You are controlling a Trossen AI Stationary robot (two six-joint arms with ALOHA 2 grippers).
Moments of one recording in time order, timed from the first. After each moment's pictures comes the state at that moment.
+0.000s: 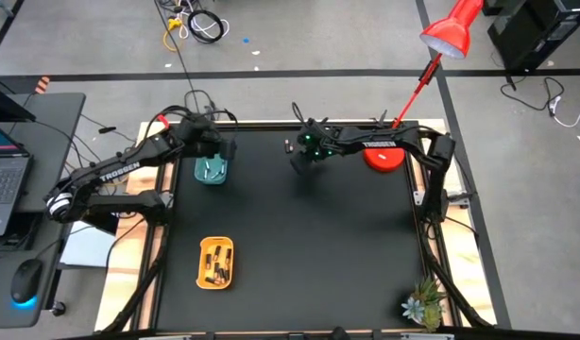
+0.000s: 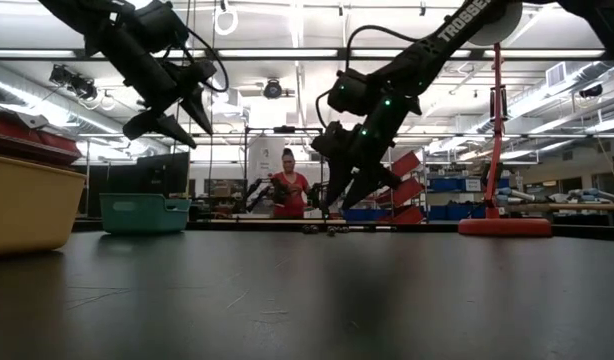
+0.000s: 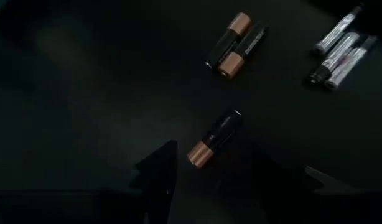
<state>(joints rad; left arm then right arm) 0.67 1.02 0.76 -0.44 0.05 -0.66 -0.45 1.93 1.27 -0.33 0.01 0.43</state>
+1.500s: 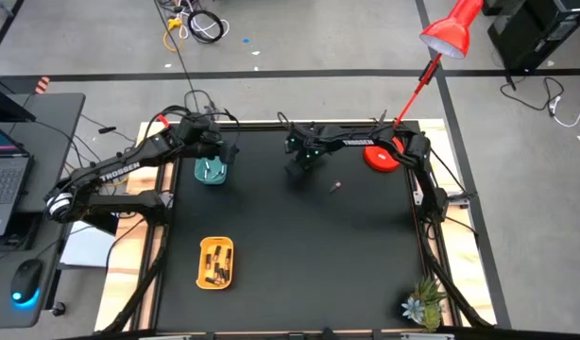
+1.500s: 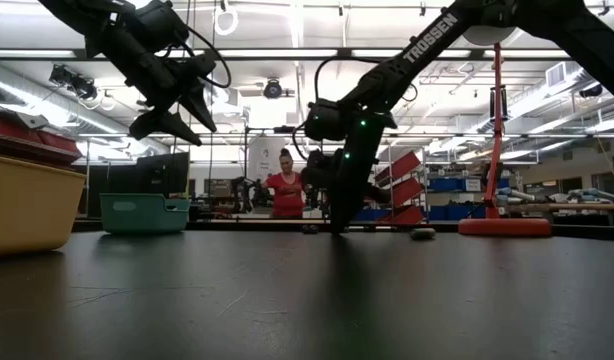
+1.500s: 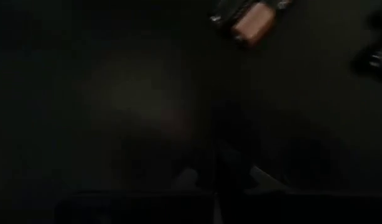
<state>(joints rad) 0.67 1.02 0.76 -0.43 0.12 -0.56 -0.43 2.14 1.49 -0.58 -0.07 0.32</state>
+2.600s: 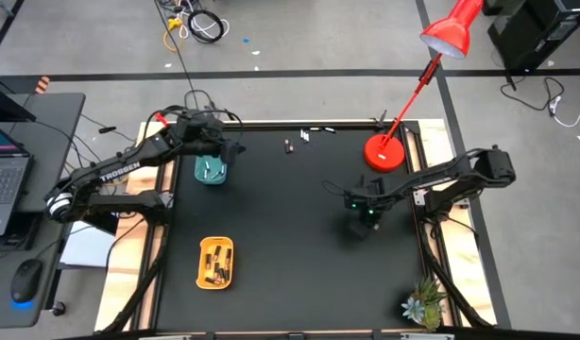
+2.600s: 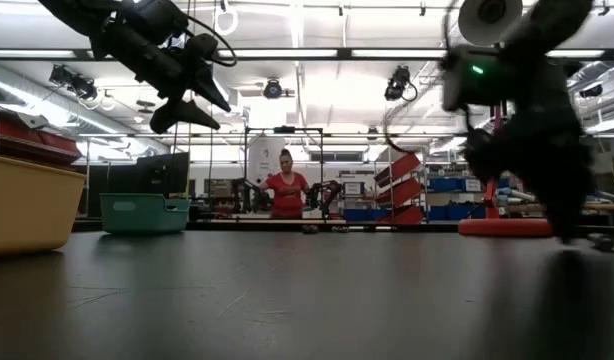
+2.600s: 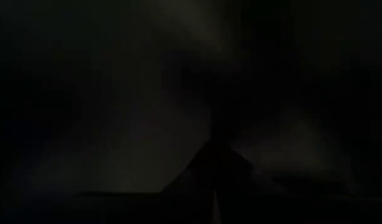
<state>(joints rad) 0.67 1.02 0.76 -0.29 0.27 -0.50 -0.02 1.43 0.67 -0.66 -0.29 0.75</state>
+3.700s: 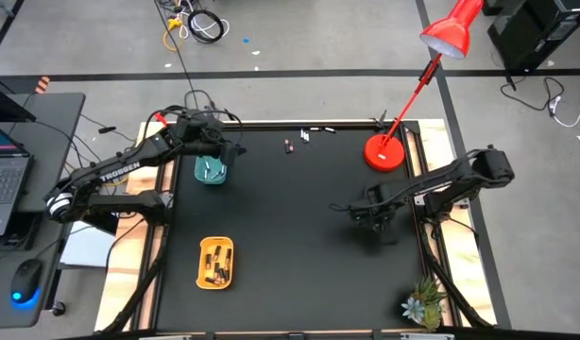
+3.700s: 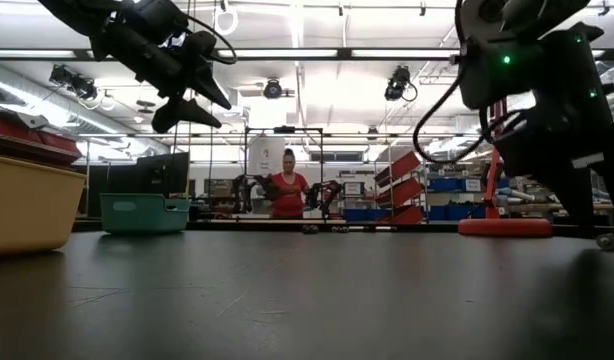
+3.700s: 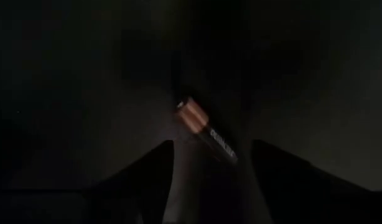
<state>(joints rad) 0.67 1.02 0.76 -0.29 0.30 -0.48 0.11 1.46 0.73 -1.01 -0.08 0.06</state>
